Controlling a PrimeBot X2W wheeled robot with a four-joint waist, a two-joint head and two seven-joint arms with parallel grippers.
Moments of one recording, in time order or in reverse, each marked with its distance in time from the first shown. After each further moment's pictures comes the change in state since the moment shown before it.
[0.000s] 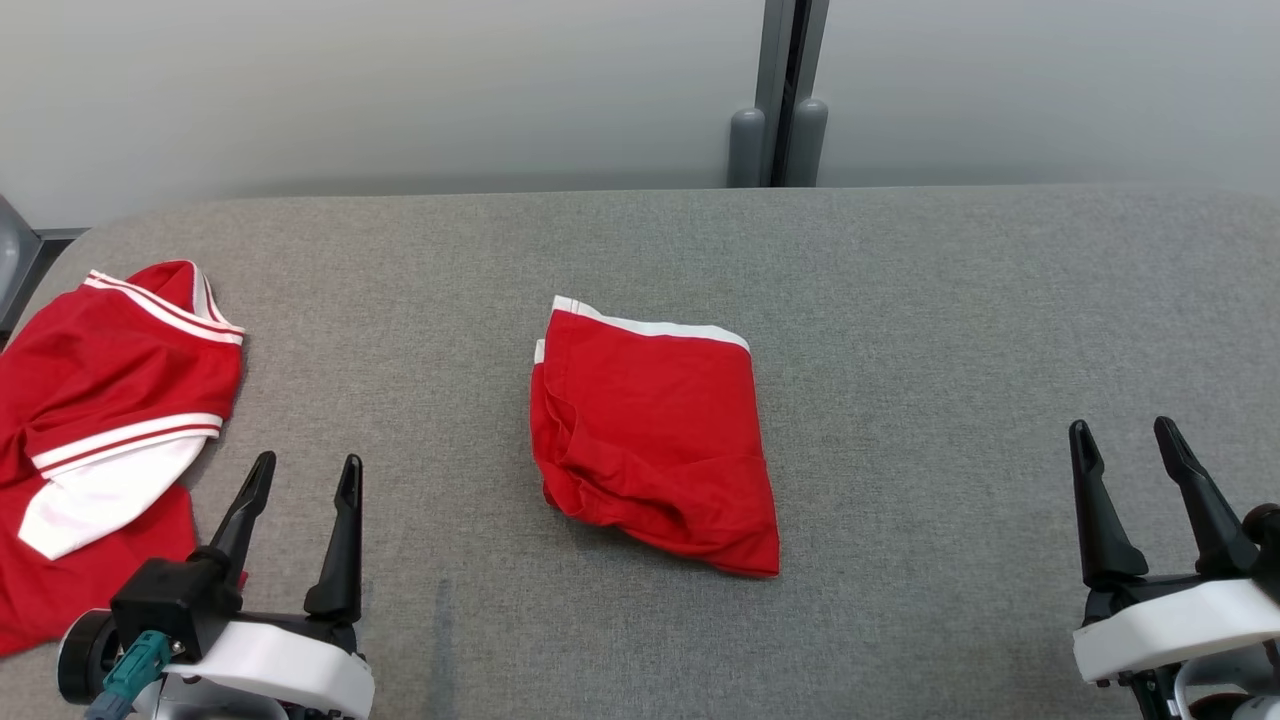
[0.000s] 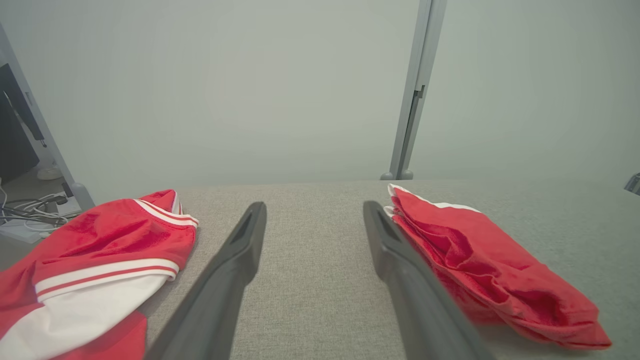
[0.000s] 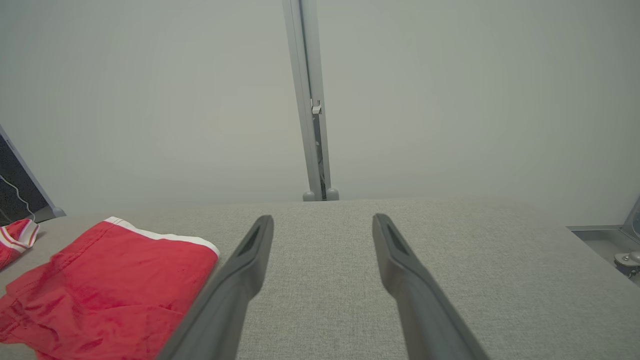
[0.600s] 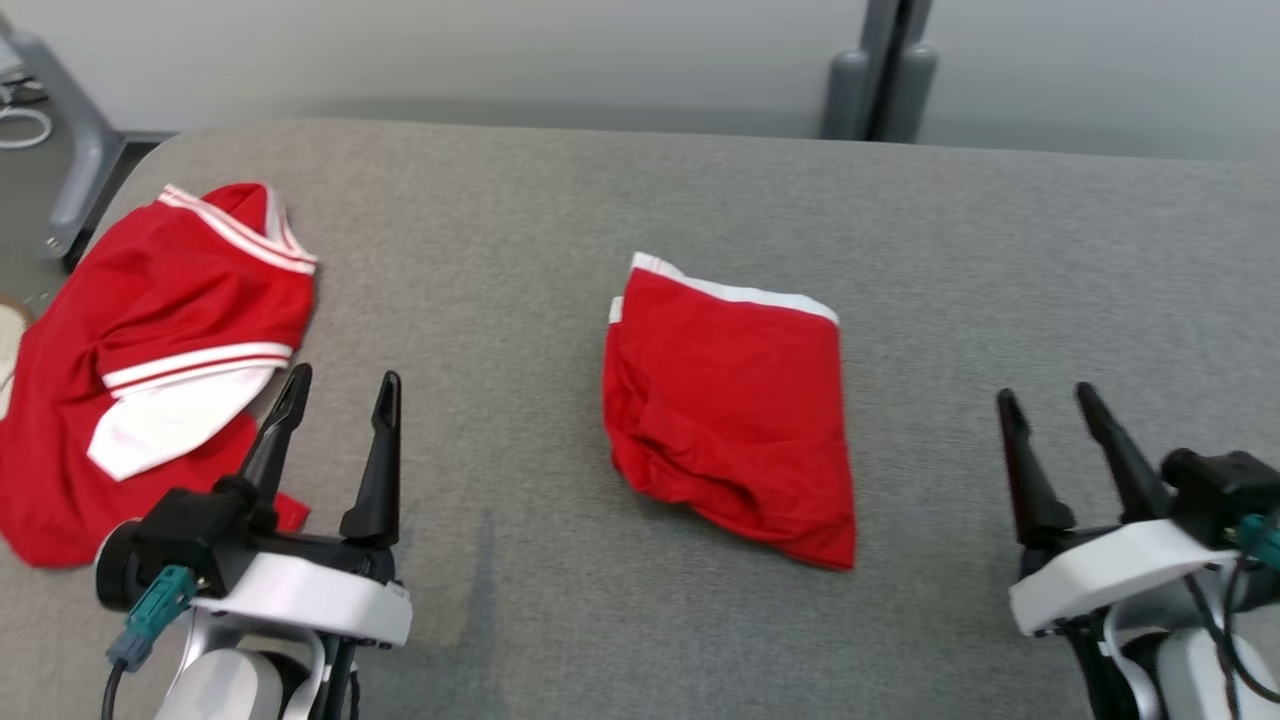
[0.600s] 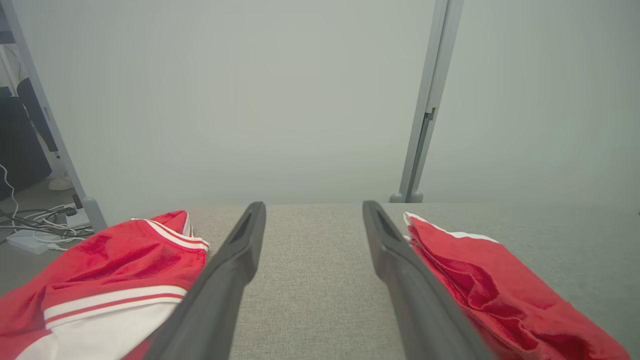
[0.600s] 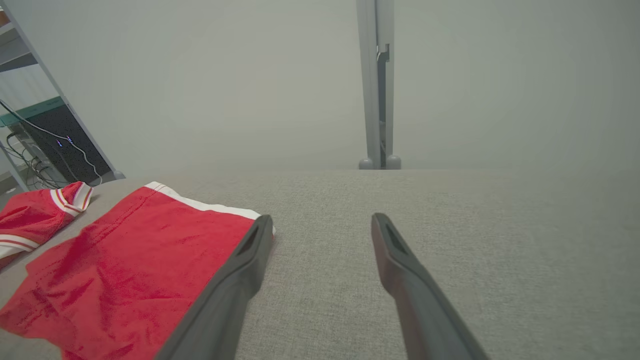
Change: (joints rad) left arm -0.132 -0.031 -0.043 0.007 -0.004 -0.032 -0.031; right arm -0.140 -0.017 0.102 0.173 0.042 0.000 -0.014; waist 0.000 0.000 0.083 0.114
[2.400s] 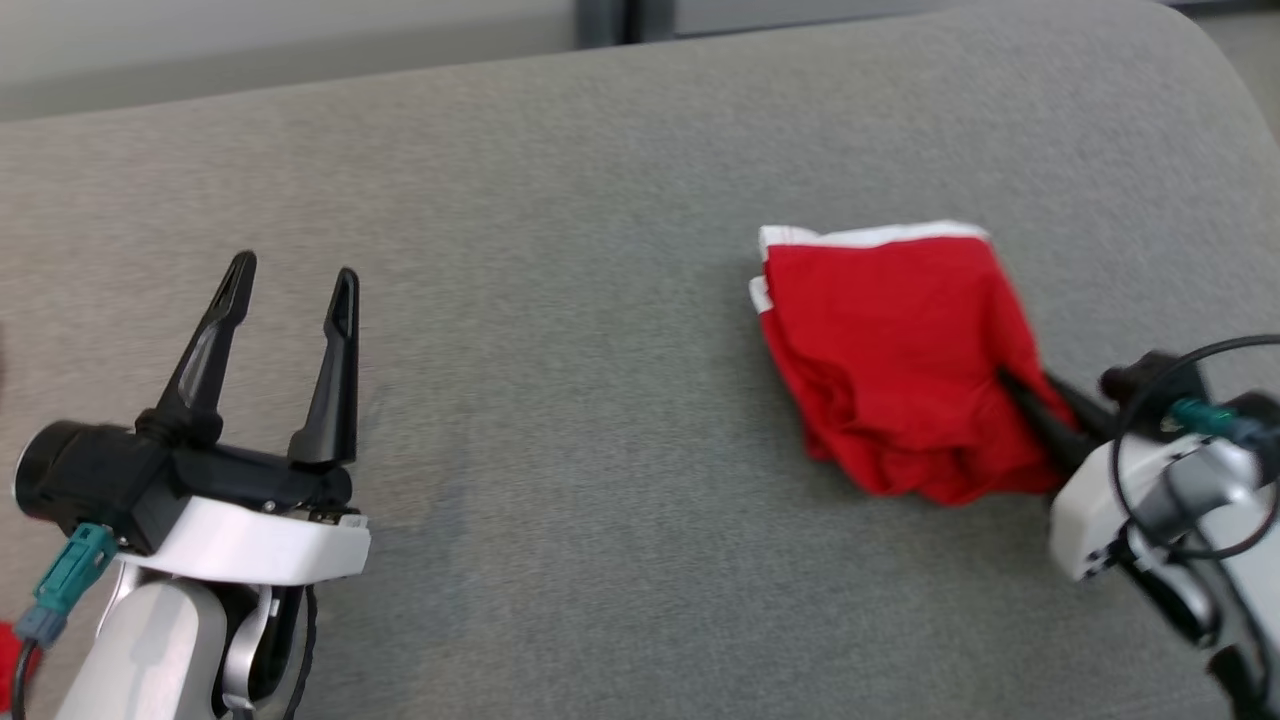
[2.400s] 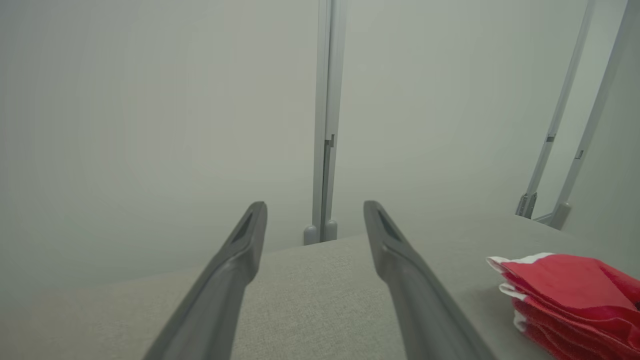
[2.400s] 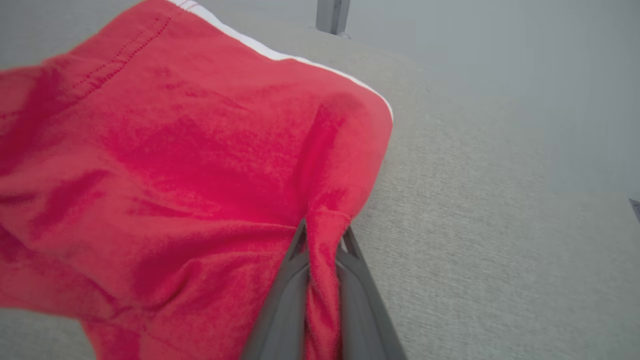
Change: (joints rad) left arm -0.086 0.022 0.070 -0.067 0.047 -0.070 -0.042; right arm -0.324 -0.361 0.504 0.350 0.179 0.000 -0.012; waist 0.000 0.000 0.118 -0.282
